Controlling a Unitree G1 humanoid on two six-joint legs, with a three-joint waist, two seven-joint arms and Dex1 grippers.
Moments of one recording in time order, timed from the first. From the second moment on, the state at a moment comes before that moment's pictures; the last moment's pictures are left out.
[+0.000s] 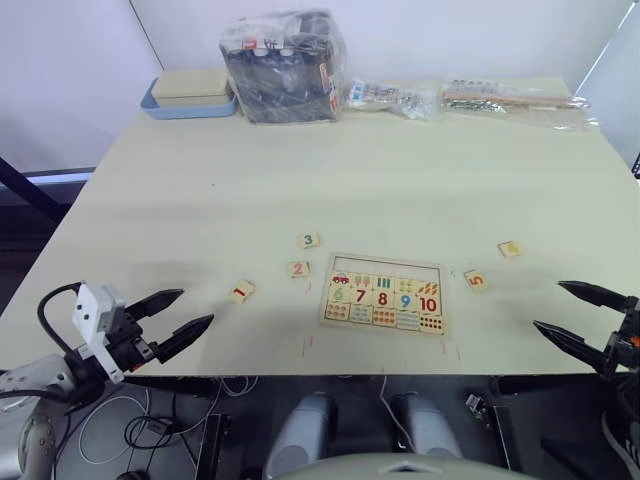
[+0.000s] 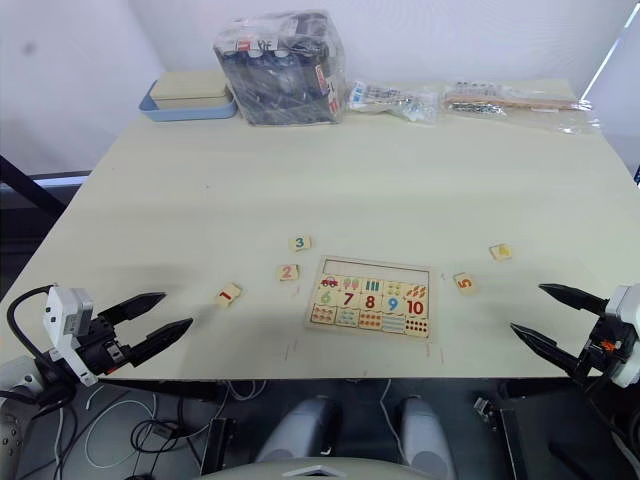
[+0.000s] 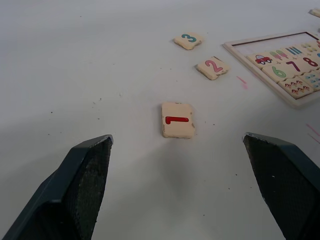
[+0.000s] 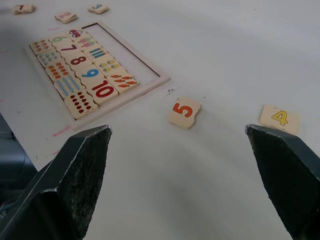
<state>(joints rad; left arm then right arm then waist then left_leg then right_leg) 0.35 0.72 0.54 -0.17 -0.59 0.32 -1.06 0.39 -0.76 -0.57 -0.24 0.60 0.19 1.15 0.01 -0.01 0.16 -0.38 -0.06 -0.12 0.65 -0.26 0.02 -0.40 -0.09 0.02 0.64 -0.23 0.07</state>
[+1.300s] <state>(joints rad) 0.07 0.89 0.23 -0.31 -0.40 0.73 -0.79 0.35 -0.75 -0.51 -0.42 0.74 0.14 1.32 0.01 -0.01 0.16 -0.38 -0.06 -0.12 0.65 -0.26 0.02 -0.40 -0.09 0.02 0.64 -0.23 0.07</state>
